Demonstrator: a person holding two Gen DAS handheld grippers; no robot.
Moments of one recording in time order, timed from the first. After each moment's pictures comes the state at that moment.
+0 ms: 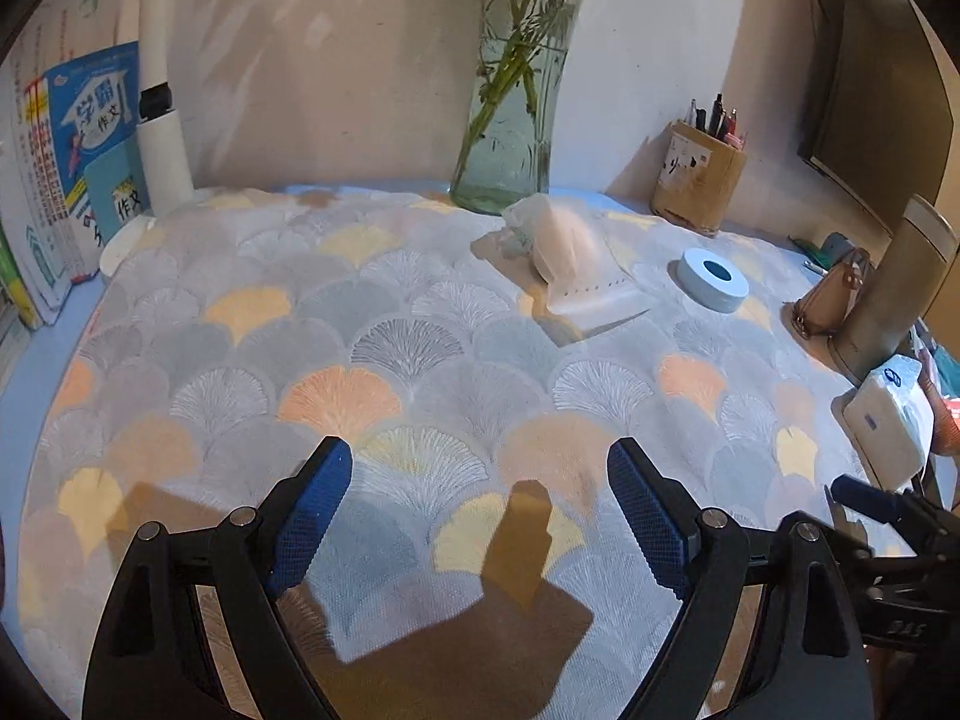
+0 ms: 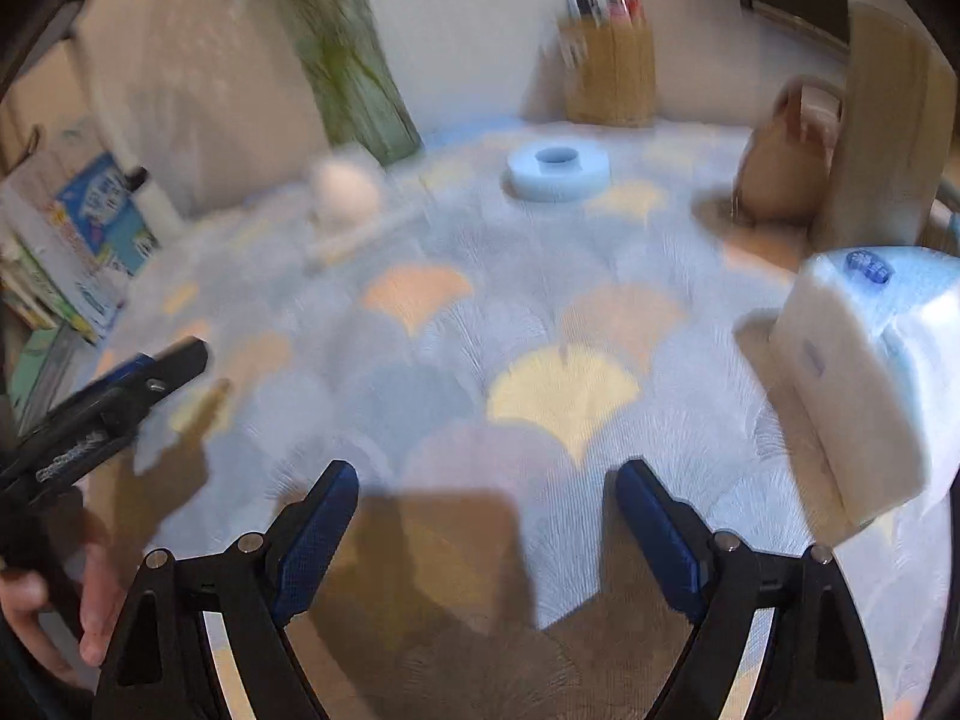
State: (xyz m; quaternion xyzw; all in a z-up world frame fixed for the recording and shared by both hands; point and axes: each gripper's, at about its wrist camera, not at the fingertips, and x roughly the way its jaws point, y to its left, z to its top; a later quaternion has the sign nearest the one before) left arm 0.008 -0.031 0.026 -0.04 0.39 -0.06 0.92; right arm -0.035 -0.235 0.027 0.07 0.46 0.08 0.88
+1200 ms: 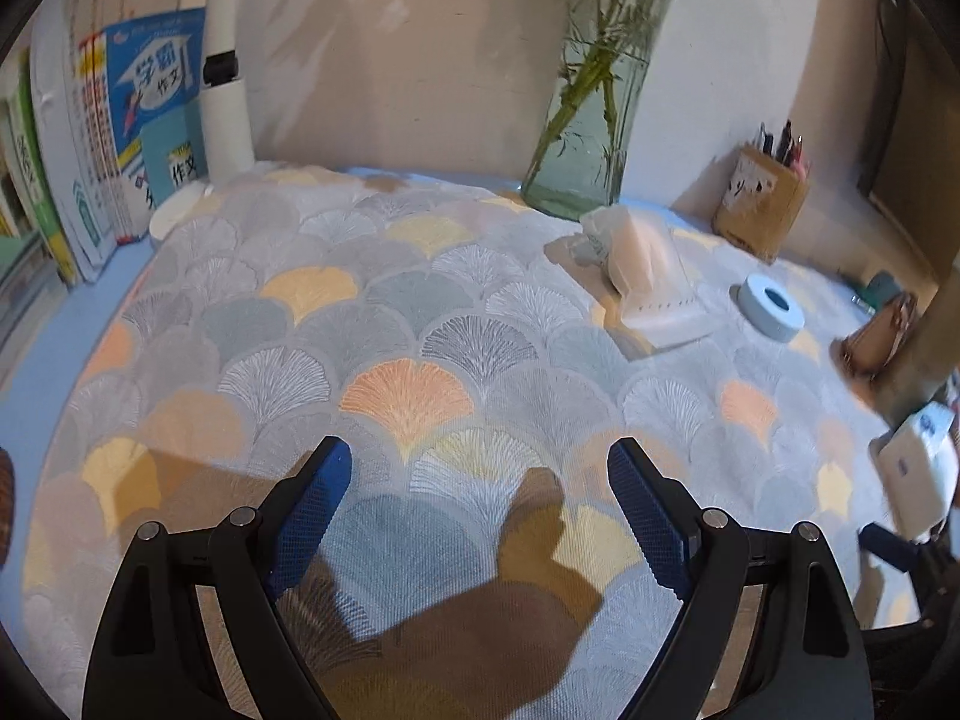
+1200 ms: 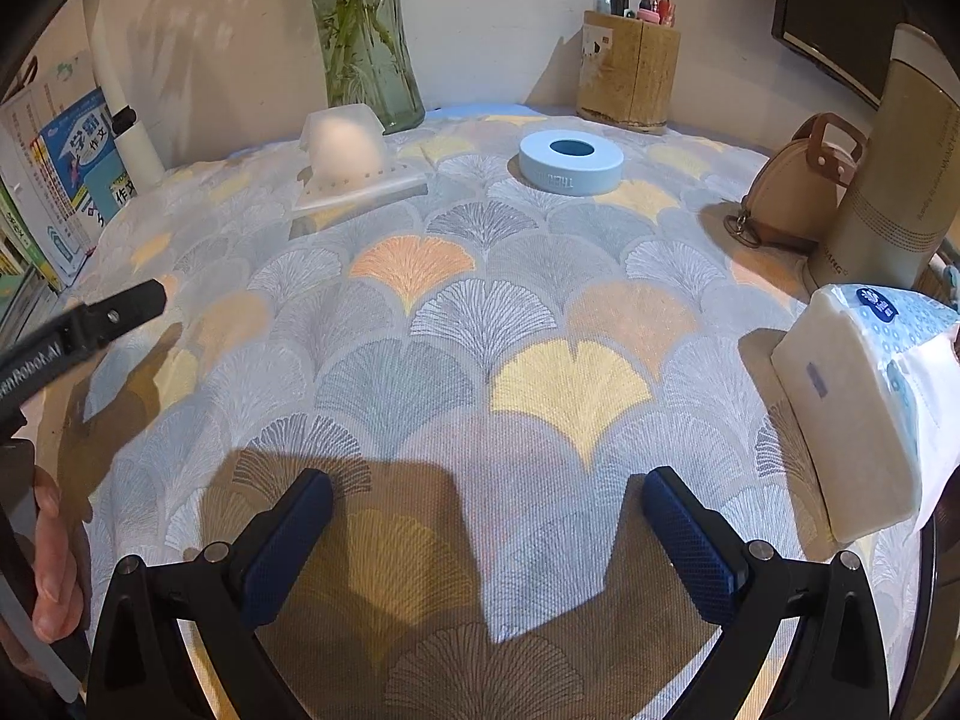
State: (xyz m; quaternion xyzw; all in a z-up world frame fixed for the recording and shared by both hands) left arm 0.012 -0.012 0.023 -0.07 0.41 0.01 0.91; right arm -0.031 -0.215 0.020 0.00 0.48 0.05 0.87
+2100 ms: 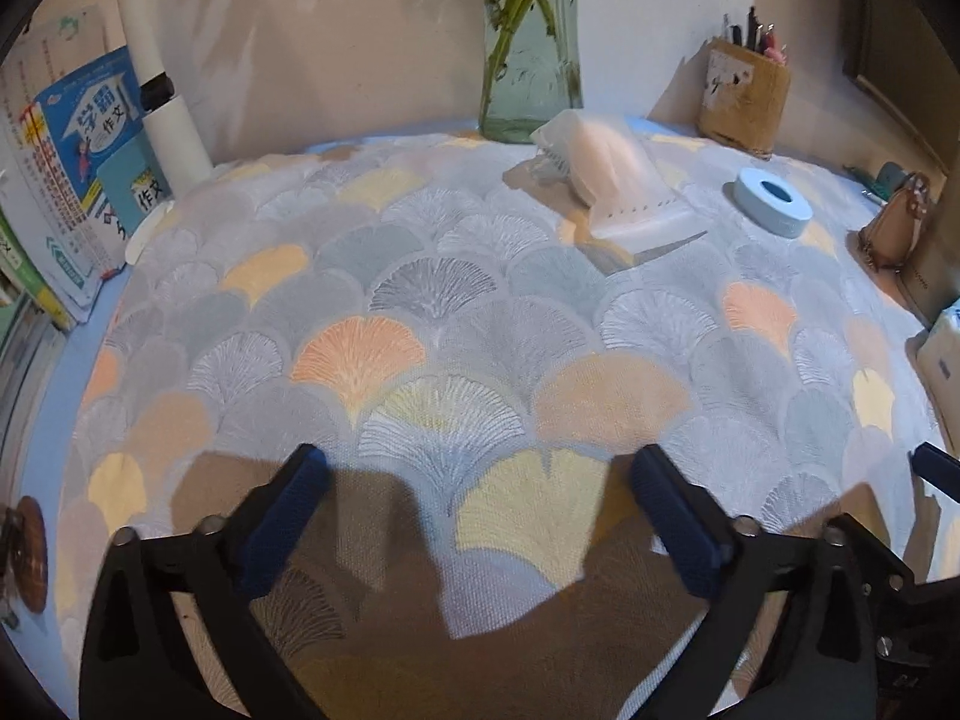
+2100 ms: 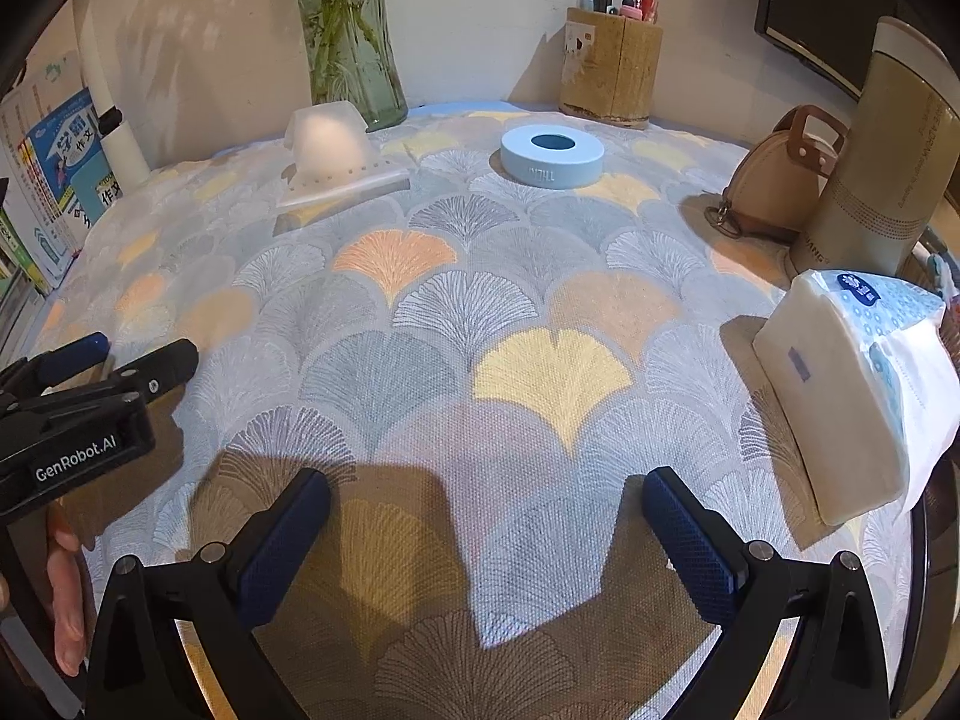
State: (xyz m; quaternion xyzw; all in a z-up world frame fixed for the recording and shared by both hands) left arm 0.020 -0.045 0.009 0.03 0.46 0.00 0.89; right arm -0.035 -0.219 0.019 0.00 0.48 0.04 0.87
